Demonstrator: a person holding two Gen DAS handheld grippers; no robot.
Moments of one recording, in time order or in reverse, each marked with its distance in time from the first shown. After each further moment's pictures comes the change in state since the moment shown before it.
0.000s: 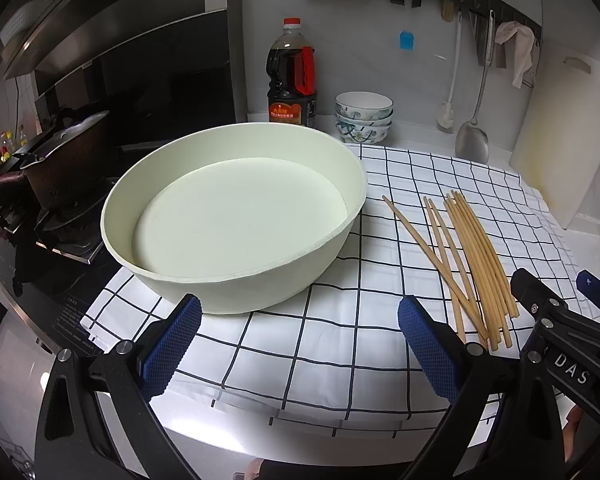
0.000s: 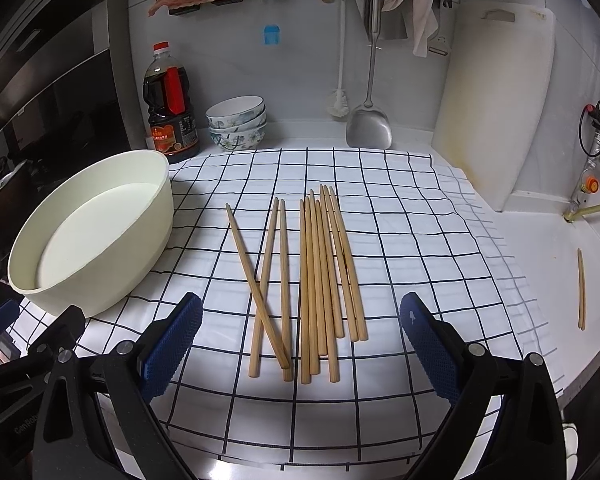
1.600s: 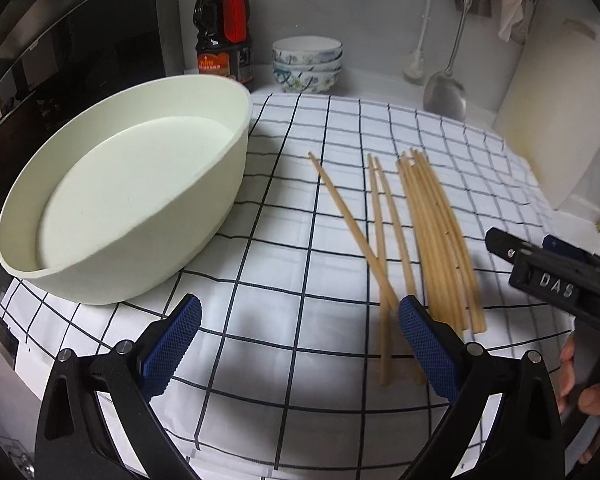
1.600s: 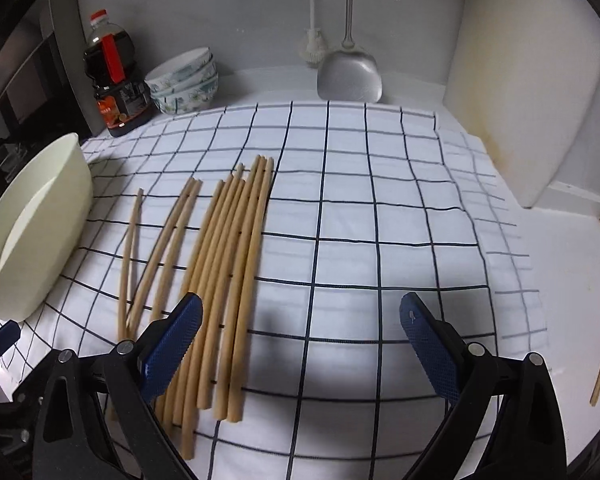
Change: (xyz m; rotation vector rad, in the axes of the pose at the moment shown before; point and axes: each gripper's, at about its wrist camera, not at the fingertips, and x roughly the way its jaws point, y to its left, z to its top) left arm 0.070 -0.090 0.003 -0.003 0.180 -0.071; right arm 0.117 -0.107 0.038 -0.035 0.206 0.089
